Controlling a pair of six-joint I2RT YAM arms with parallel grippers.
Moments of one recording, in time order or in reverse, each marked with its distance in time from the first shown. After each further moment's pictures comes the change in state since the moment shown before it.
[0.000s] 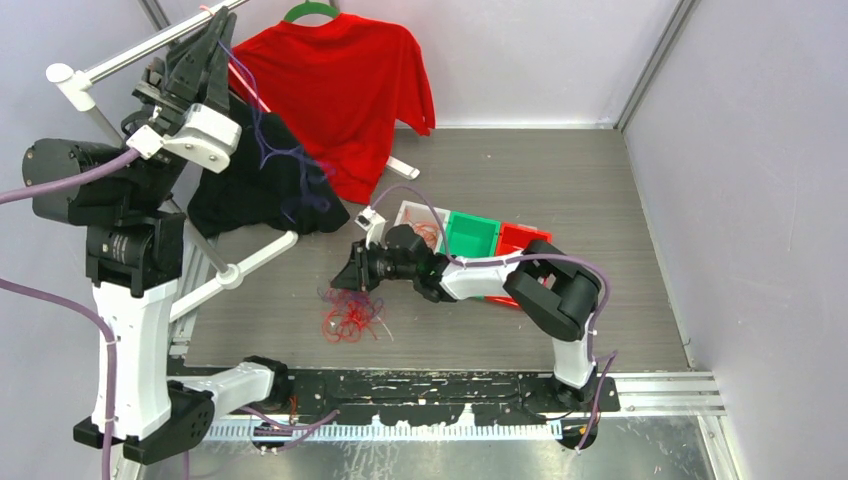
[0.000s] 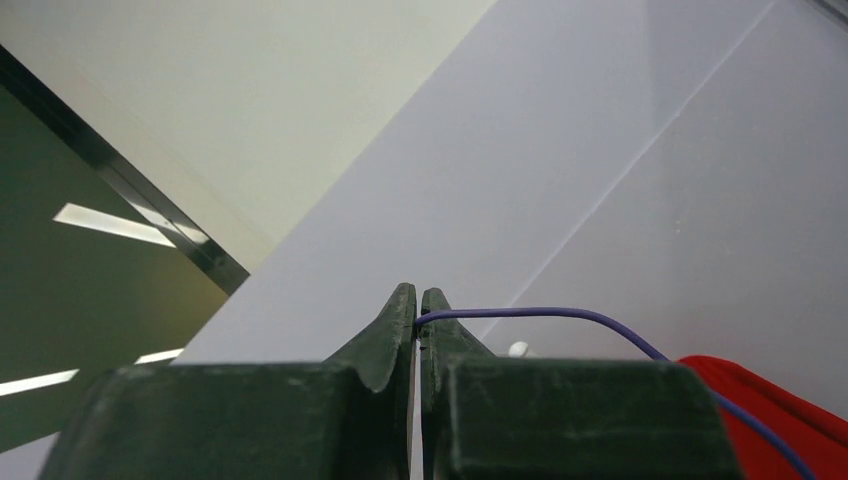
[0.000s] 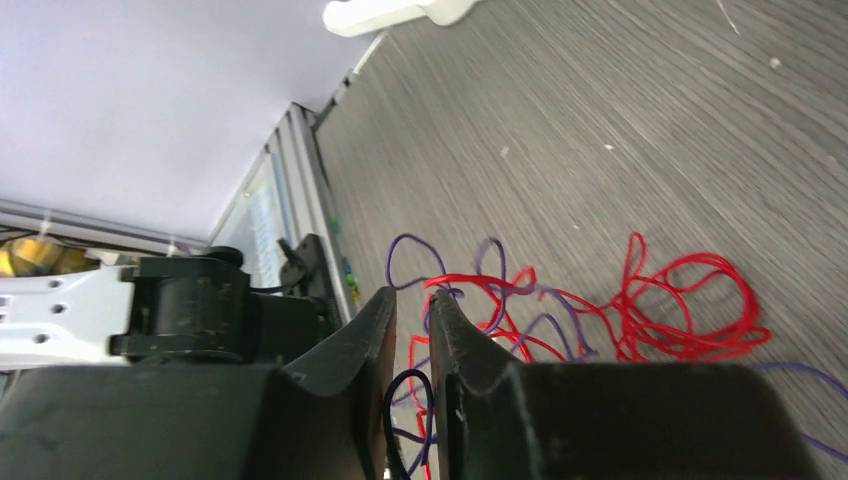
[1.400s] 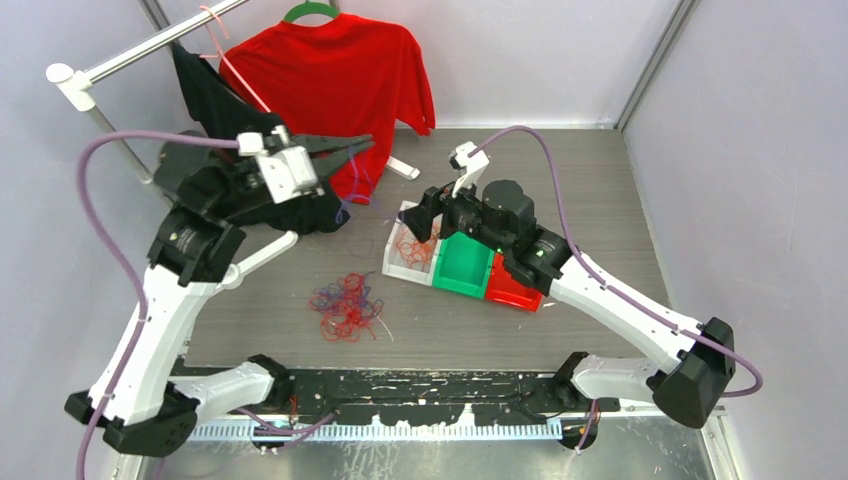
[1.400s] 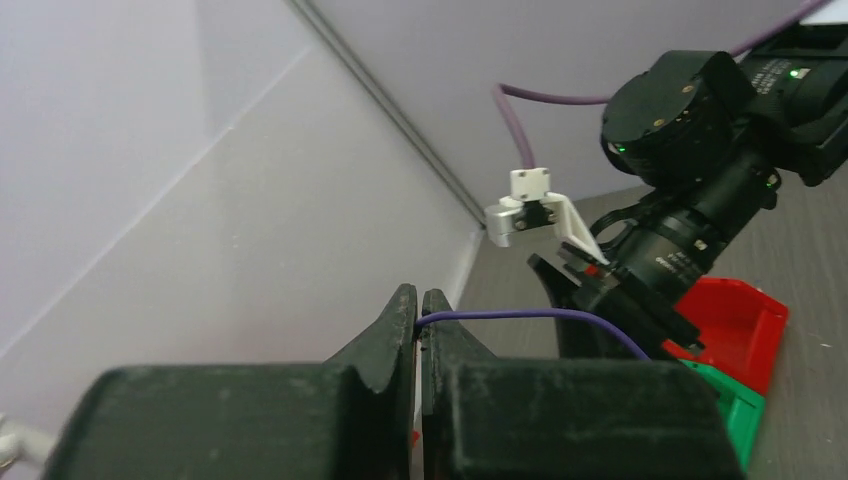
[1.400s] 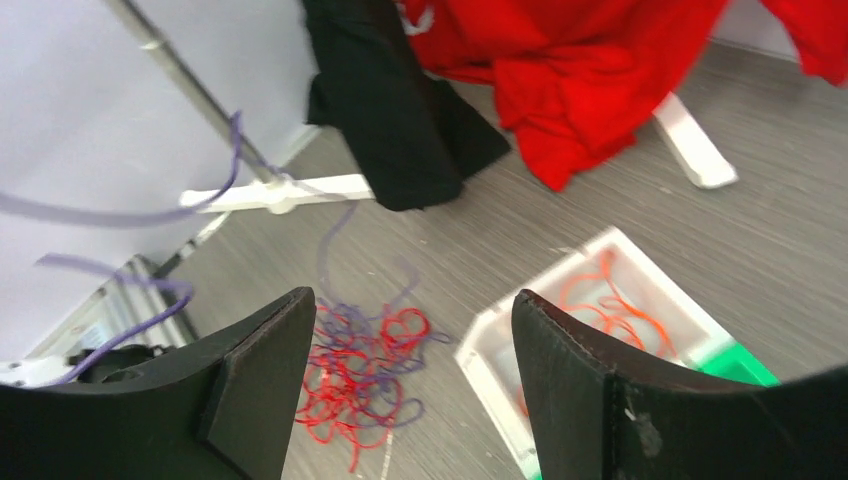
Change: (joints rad) left arm -0.193 -0.062 -0.317 -0.113 0.292 -0.290; right arm -0.183 -0.699 0.018 -0.590 0.318 -0.395
